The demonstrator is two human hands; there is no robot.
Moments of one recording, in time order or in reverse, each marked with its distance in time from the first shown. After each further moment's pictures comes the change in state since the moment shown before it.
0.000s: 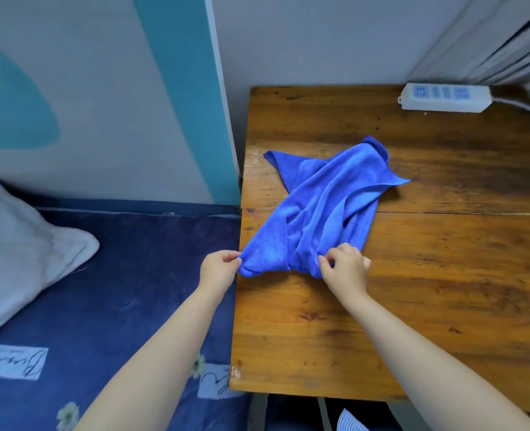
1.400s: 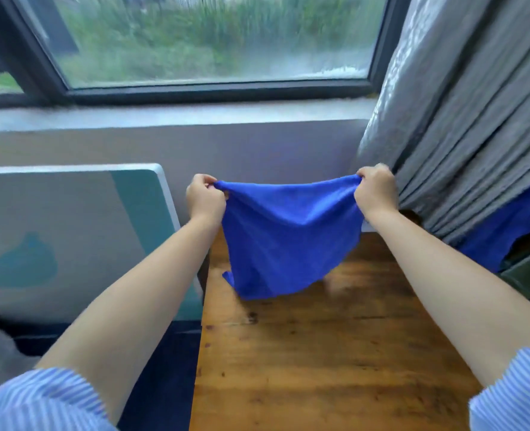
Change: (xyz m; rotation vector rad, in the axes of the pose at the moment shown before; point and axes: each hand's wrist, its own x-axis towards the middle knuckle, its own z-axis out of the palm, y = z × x) left_hand -0.025 0.334 -0.016 -0.282 0.366 0.551; right_hand 0.152 -0.042 -0.329 0.019 0.515 -0.102
